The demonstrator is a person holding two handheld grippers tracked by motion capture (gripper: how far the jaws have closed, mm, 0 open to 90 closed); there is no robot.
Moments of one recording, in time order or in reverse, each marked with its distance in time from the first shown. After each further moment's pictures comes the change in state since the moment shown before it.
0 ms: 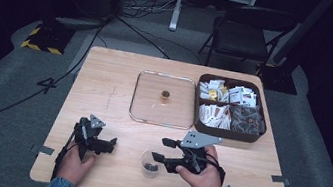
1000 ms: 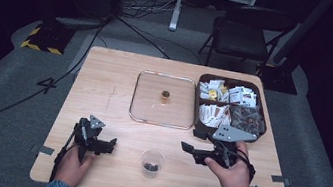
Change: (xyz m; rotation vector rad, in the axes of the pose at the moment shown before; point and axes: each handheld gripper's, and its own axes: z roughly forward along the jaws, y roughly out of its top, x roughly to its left) left arm 0.000 -0.001 -0.001 0.001 0.002 0.005; right arm -0.038 -0.003 -0.060 -0.010 -0.162 0.025
